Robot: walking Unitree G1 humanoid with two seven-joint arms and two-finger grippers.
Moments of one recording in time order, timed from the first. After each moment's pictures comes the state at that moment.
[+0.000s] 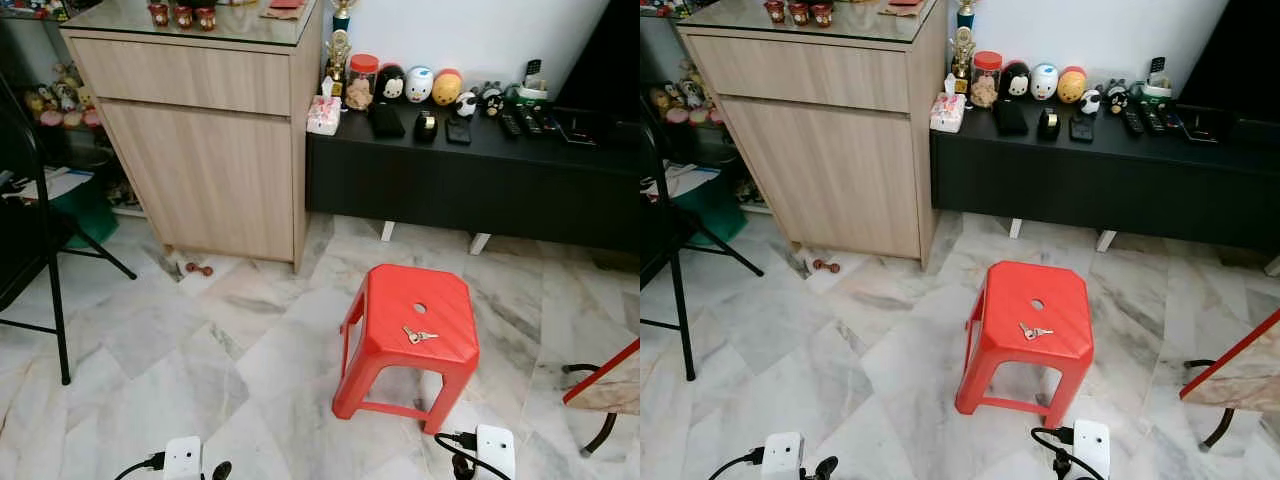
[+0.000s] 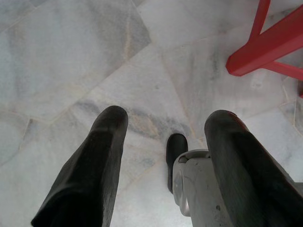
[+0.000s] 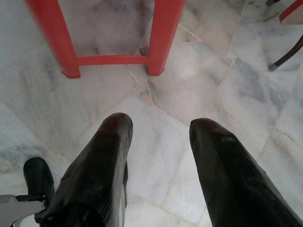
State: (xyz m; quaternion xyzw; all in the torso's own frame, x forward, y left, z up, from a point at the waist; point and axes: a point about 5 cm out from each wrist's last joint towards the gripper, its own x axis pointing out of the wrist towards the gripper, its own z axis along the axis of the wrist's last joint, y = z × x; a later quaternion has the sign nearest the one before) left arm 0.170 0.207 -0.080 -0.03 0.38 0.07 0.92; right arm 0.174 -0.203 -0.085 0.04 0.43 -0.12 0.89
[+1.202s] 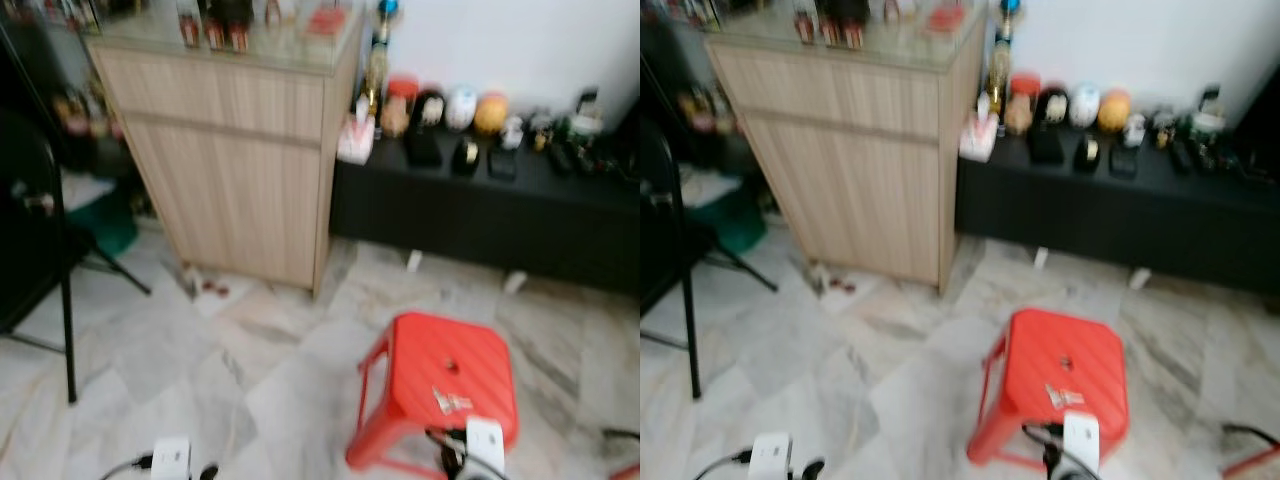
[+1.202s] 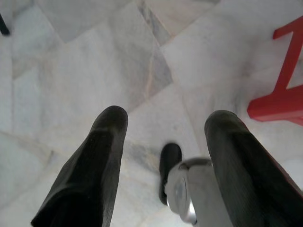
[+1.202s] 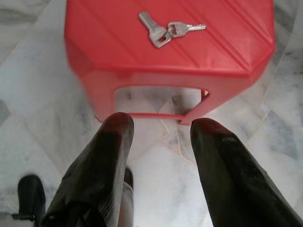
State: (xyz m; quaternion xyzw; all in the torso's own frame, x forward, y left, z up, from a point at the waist) left arm 0.171 0.217 -0.077 -0.01 0.38 0.07 0.92; right arm 0.180 -0.195 -0.083 0.04 0.43 -0.11 0.90
